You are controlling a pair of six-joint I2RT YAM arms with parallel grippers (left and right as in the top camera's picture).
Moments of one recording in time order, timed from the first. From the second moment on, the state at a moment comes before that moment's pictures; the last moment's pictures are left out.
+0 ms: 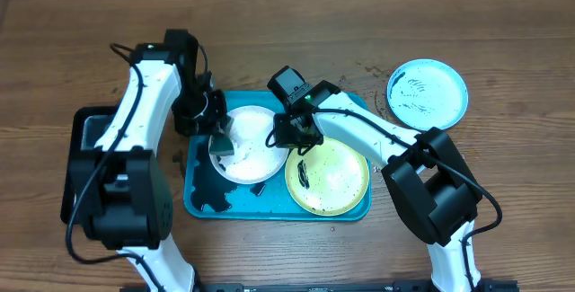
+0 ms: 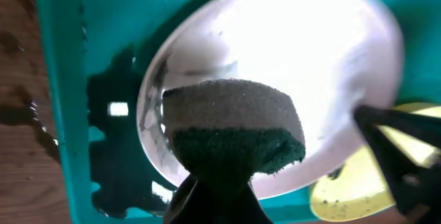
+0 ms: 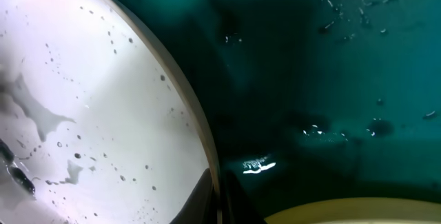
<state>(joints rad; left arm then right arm) -0.03 1.93 1.52 -1.24 0.25 -0.23 0.69 2.12 1.55 -0.77 -0.17 0.64</state>
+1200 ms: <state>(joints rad) -0.07 2.10 1.50 -1.19 -0.09 -0.37 0.71 2.13 1.55 -0.75 -0.21 0.65</state>
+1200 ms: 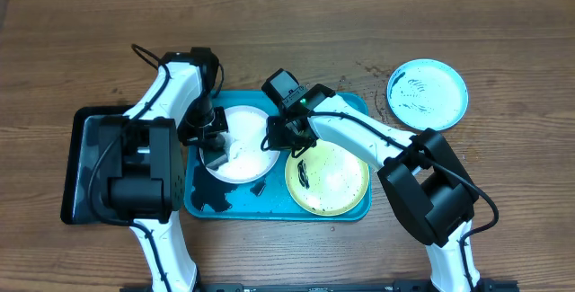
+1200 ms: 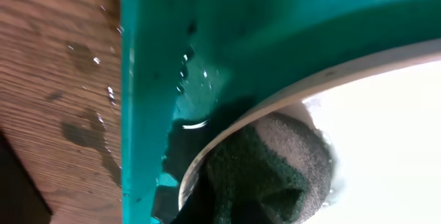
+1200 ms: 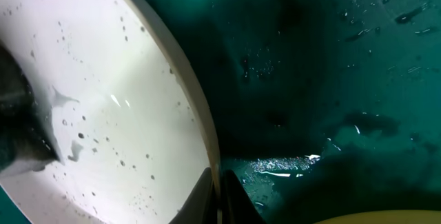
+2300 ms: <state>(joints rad) -0.04 2.12 1.55 -0.90 0.51 -0.25 0.68 2.13 1.56 -0.79 -0.22 0.53</state>
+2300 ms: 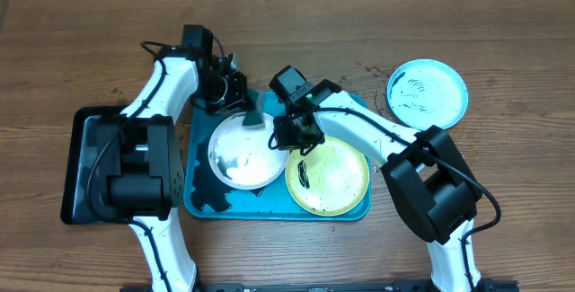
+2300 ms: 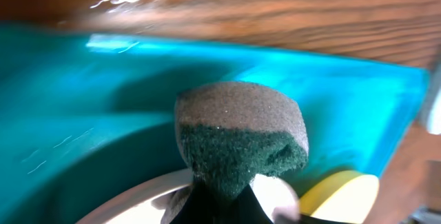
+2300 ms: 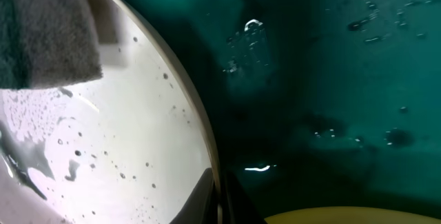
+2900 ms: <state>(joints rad) 0.13 1.79 1.74 -1.25 0.20 -0.33 0.69 2.13 1.56 -0.75 -0.22 0.42</state>
